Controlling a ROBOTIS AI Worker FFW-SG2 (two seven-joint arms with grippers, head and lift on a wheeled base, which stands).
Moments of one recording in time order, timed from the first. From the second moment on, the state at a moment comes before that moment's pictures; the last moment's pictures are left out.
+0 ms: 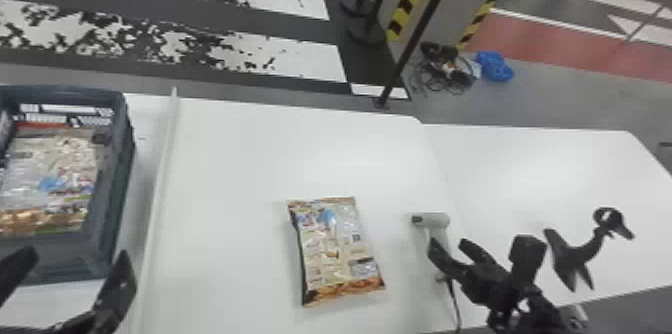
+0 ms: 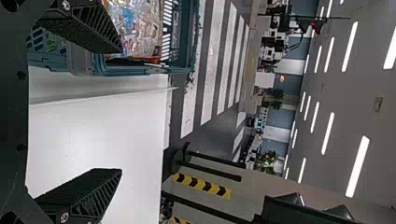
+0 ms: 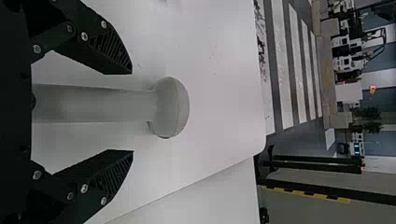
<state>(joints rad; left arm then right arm) 0.88 0.04 -0.07 -2.23 0.09 0.07 -0.15 0.40 -0.31 -0.42 -1.41 -0.31 0.15 0.44</state>
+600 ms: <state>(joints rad) 0.87 0.04 -0.07 -2.23 0.09 0.08 -0.15 0.37 -0.38 -0.45 -1.68 -0.38 0.85 0.92</state>
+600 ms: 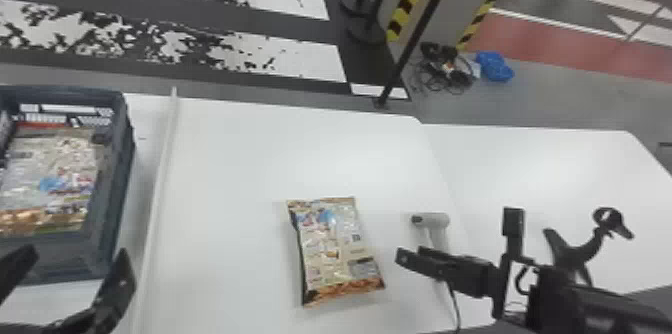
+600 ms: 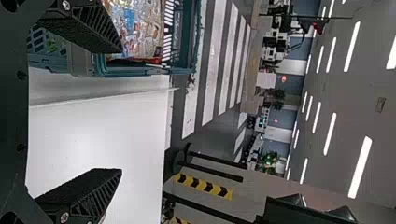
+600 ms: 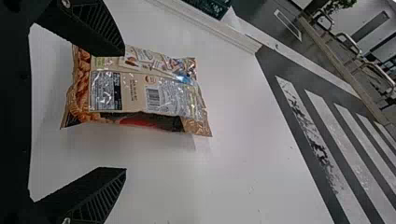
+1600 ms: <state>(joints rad) 0.86 0.04 -0.06 -2.23 0.09 0.11 -0.17 0.18 -0.37 -0.13 -1.41 -0.23 0.68 0.95</state>
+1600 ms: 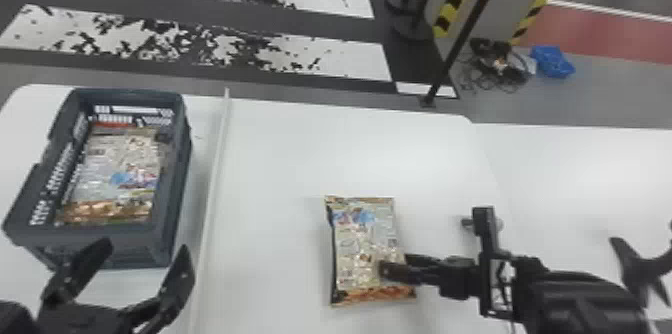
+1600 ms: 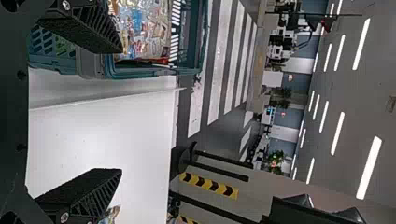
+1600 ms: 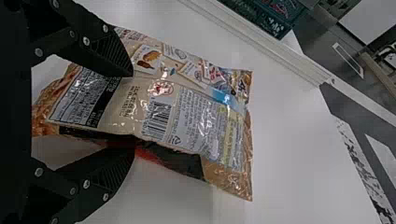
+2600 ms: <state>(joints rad) 0.86 0.04 -0.07 -2.22 0.09 0.15 -0.17 0.32 -0.35 -0.55 -1.70 -0.64 0.88 0.89</state>
